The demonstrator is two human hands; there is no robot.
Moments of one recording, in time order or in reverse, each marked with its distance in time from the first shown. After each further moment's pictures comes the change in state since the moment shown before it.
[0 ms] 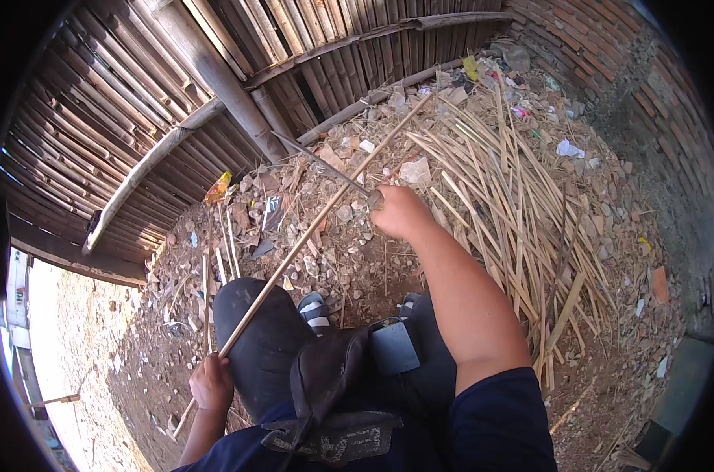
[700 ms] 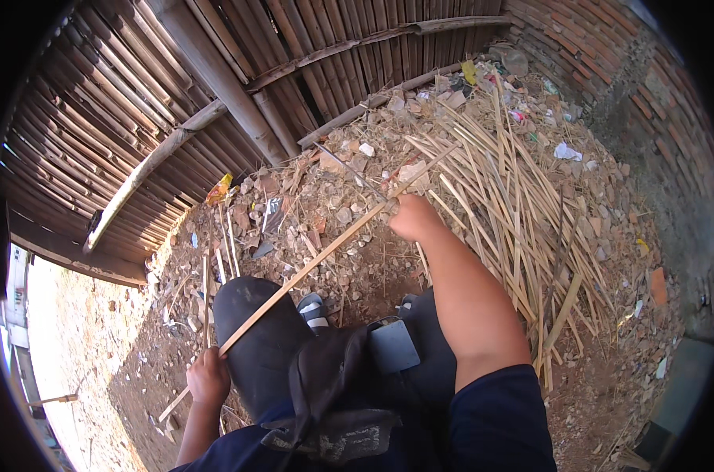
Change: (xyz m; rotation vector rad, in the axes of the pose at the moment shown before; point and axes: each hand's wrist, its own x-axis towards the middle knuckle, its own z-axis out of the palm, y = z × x) left_hand 0.009 -0.004 -0.006 0.049 -0.095 -0.025; right_hand -0.002 0.029 -0.005 -0.128 -0.010 0.078
